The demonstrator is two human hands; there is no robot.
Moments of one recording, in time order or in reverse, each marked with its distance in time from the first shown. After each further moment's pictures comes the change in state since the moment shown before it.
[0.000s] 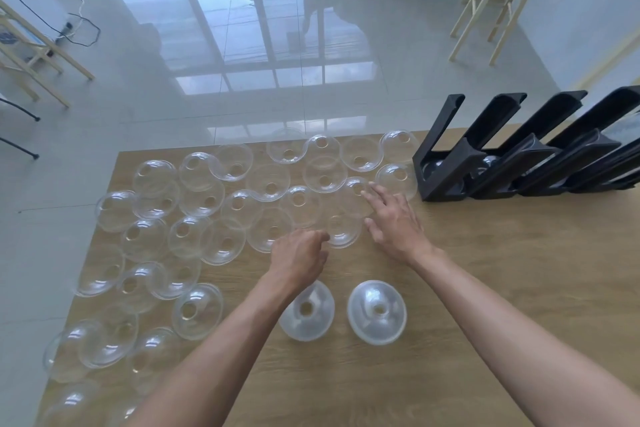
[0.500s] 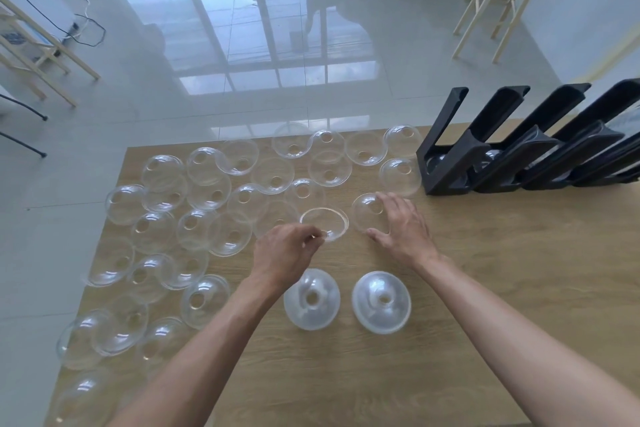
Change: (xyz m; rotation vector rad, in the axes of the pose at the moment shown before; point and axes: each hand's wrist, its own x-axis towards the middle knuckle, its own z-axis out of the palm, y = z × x) left_hand -0.028 -0.030 -0.006 -0.204 0.262 0.019; right_hand -0.023 0.007 0.012 0.035 0.032 0.058
